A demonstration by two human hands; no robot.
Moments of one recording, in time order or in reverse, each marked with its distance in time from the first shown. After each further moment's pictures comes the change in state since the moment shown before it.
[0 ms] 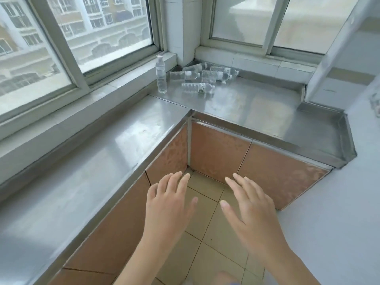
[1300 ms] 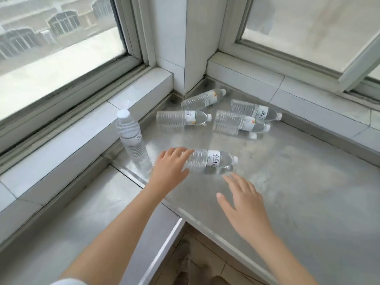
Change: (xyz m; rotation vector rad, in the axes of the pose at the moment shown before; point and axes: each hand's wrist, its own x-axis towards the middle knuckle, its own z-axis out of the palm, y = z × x) left_hand 0.720 -0.136 0.267 -0.081 -0.183 0.128; right_hand 0.695 0.123 0.109 -0.011 -0.325 0.084
